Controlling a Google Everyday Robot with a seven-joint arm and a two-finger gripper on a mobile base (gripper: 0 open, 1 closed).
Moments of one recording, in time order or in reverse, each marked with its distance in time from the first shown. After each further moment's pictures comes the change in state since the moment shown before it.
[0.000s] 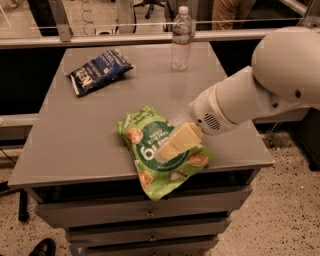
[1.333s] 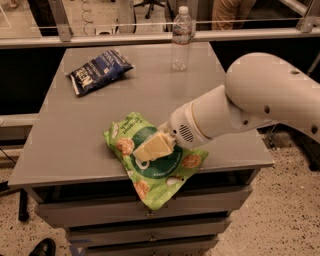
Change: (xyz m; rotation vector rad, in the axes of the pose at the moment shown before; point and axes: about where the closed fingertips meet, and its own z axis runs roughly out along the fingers) arm -0.013 0.042 0.048 -0.126 -0.055 0.151
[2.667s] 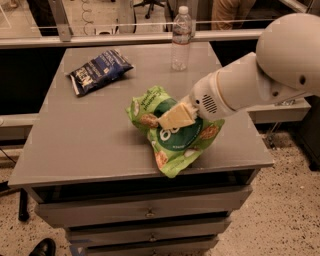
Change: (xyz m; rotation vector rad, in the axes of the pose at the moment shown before) arm -0.028 -0.048 -0.061 0.149 -0.046 -0.005
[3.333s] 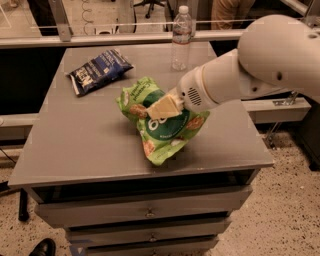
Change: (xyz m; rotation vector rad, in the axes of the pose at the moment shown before) arm -0.027 -0.010 0.023 0.005 -0.061 -0.016
